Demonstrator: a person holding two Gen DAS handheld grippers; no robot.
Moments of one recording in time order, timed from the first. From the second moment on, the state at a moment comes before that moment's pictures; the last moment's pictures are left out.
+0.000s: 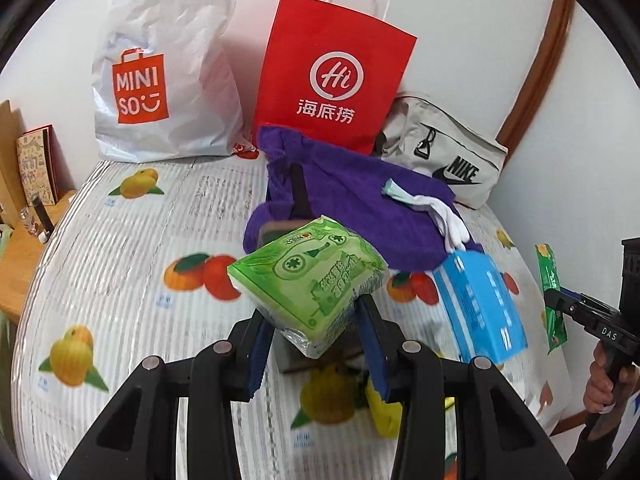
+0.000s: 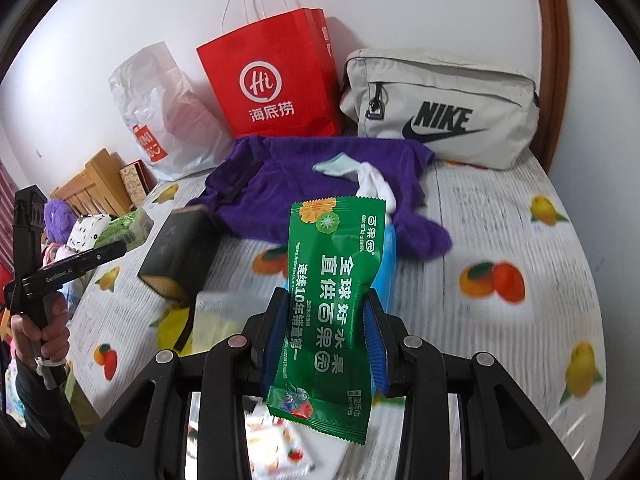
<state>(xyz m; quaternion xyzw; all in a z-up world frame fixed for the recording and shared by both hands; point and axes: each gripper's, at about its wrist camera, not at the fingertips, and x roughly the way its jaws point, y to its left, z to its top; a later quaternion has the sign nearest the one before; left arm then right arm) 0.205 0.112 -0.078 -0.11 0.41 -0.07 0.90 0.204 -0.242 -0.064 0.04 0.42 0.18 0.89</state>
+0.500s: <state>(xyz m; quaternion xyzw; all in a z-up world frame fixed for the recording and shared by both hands) 0.297 0.106 -0.078 -0.11 0.43 -0.08 0.89 0.328 -0.207 -0.062 0.02 0.44 0.21 0.88</state>
